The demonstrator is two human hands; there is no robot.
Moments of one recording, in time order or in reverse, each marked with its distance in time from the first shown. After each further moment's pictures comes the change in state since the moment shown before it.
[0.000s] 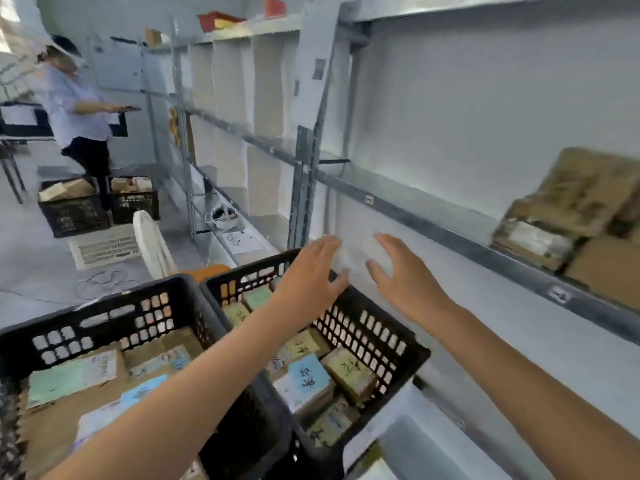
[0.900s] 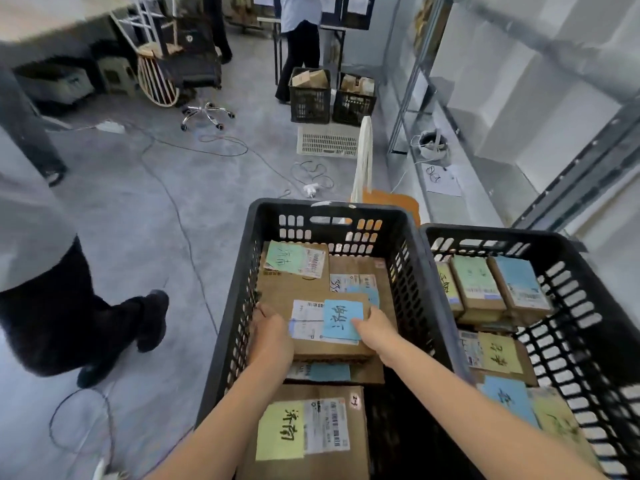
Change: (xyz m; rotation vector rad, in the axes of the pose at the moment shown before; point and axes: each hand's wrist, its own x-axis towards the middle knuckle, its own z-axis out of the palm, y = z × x) left_hand -0.277 -0.253 -0.033 0.145 0.107 -1.548; right_hand -0.017 -0.159 0.384 0.383 -1.007 0.423
